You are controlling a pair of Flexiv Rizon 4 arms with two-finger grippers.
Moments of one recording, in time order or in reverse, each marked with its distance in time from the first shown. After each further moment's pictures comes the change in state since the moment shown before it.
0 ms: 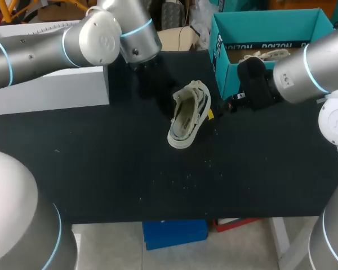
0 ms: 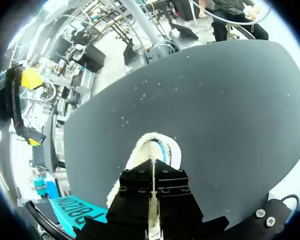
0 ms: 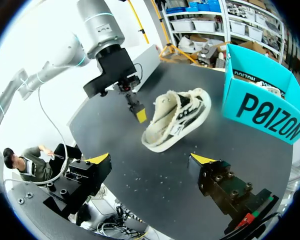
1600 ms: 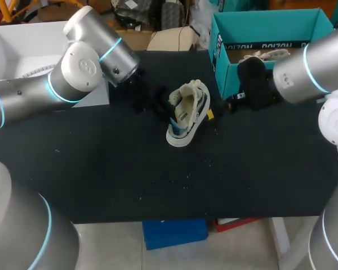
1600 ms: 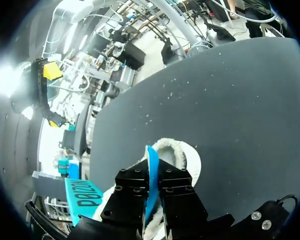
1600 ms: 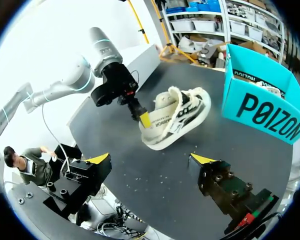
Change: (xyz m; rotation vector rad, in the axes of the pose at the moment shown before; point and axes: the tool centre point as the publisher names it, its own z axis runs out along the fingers) left arm -0.005 0.005 0.020 0.031 -0.407 -0.146; right arm 0.000 0.000 0.000 0.000 0.000 0.000
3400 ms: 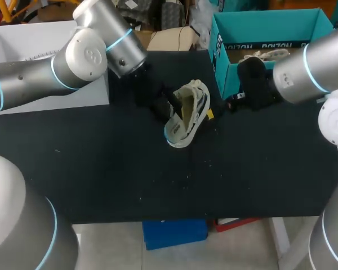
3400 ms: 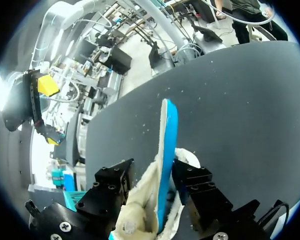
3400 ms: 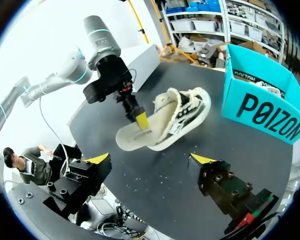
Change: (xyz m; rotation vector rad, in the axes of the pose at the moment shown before) left arm -0.010 -0.025 -0.010 0.037 0.119 0.071; right arm 0.000 0.000 0.000 0.000 -0.001 0.000
